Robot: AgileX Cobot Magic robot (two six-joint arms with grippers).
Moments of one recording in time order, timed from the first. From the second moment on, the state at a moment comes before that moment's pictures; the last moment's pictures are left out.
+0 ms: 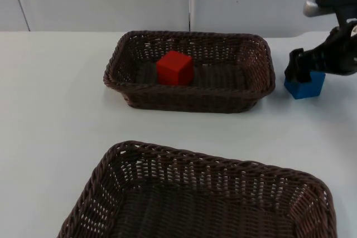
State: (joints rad) right arm 0.22 2.12 -1.25 0.00 0.04 -0.09; left arm -0.25 0.32 -0.69 -0.23 0.88 0.36
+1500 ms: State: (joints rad) right arm 0.22 1.95 -1.27 0.00 0.23 -0.08; left arm -0.25 0.32 -0.69 -0.23 0.88 0.36
